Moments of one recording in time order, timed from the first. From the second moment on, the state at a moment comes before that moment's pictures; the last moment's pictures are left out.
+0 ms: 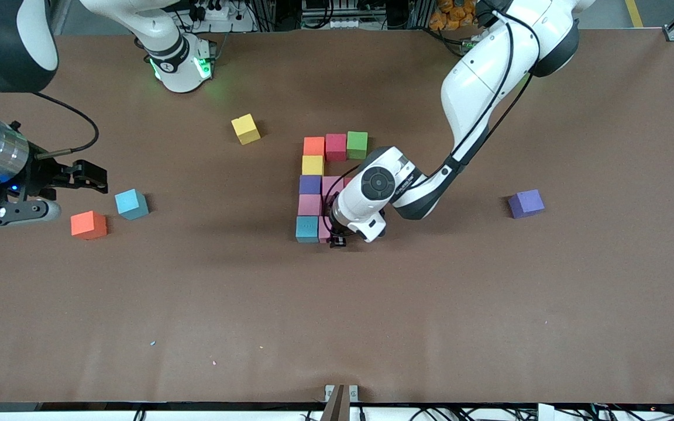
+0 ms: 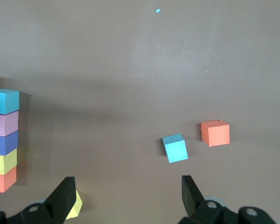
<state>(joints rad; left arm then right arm) -0.40 0.96 -0.45 -1.39 0.14 2.48 -2.36 0.19 0.23 -0.10 -1.35 0.00 1.48 -0.05</state>
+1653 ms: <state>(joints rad) -0.14 0.51 -0.44 -1.42 0.15 1.75 -1.61 0.19 0.21 -0.10 -1.38 0.00 1.49 -0.05</state>
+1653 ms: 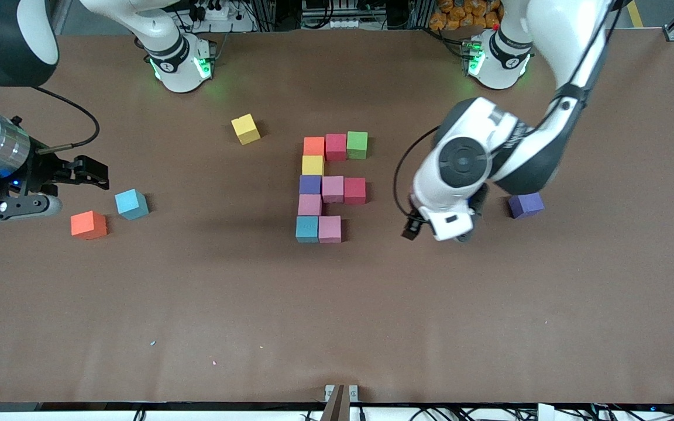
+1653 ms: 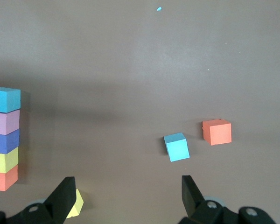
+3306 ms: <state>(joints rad) 0.45 0.46 -0.44 -1.95 0.17 2.01 -0.53 0.19 0.21 -0.10 -1.38 0.00 1.49 -0.04</state>
